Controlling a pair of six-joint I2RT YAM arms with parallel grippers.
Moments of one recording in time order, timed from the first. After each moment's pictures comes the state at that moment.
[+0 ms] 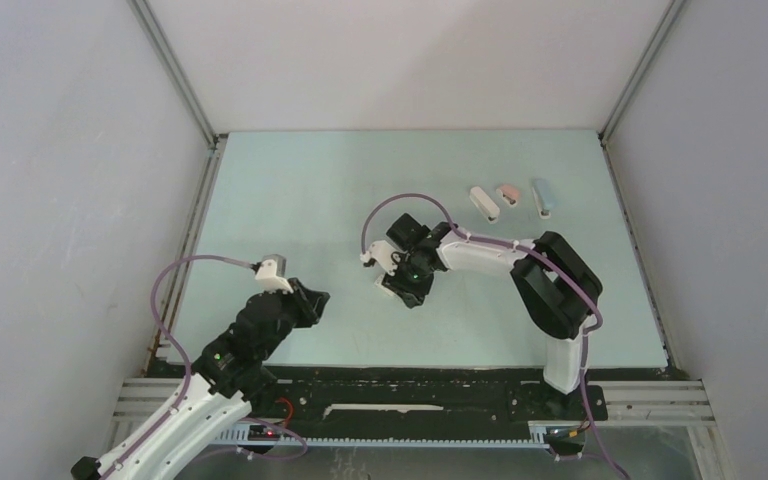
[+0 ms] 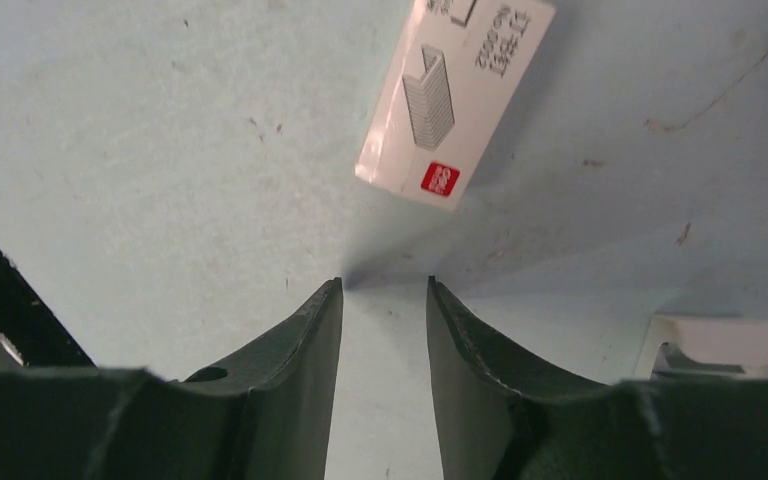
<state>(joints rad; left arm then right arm) -0.66 0.30 0.28 -0.38 -0.24 -0.68 0.82 1.91 1.27 -0.61 -0.26 -0.37</state>
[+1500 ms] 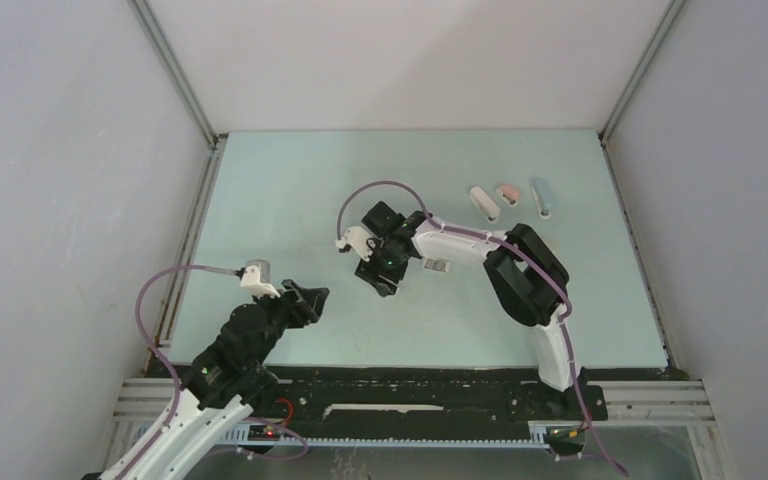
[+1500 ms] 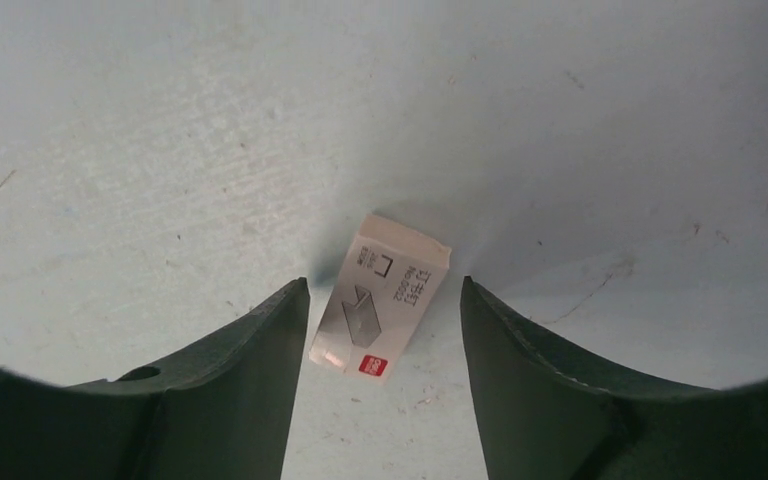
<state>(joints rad) -0.66 0.12 0.28 -0.43 -0.29 -0.67 0.84 2.08 1.52 -0.61 -0.27 -0.37</state>
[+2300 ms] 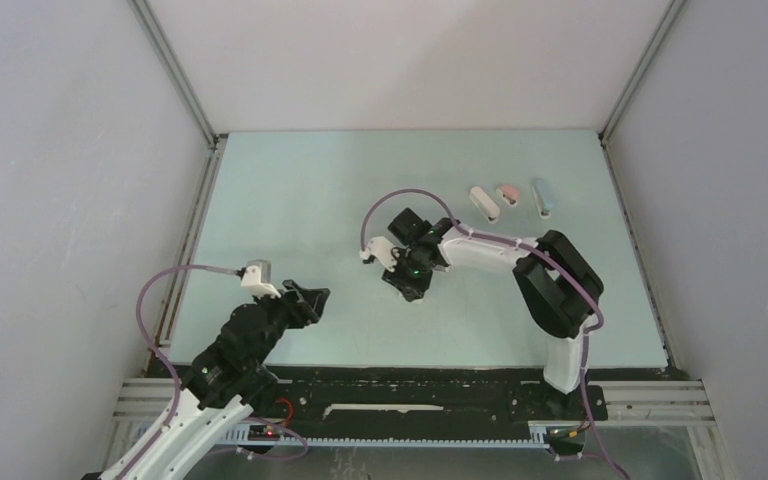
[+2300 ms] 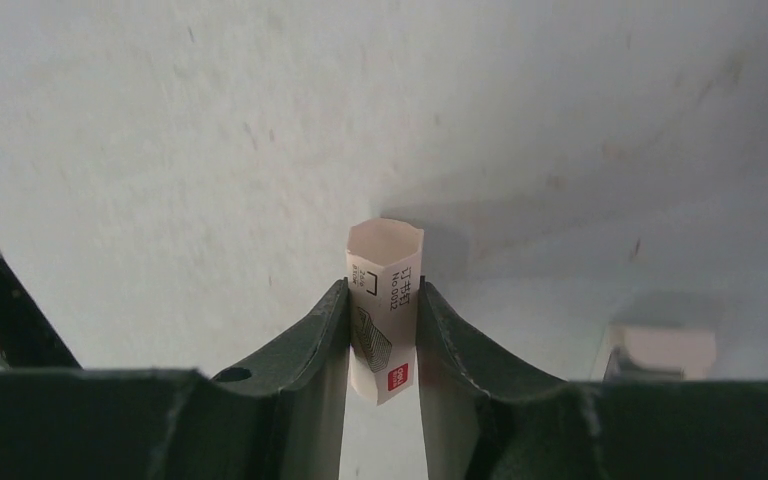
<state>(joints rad) -0.66 0.12 0.28 -0.44 -0.28 -0.67 0.81 1.92 1.31 -0.60 -0.29 -0.44</state>
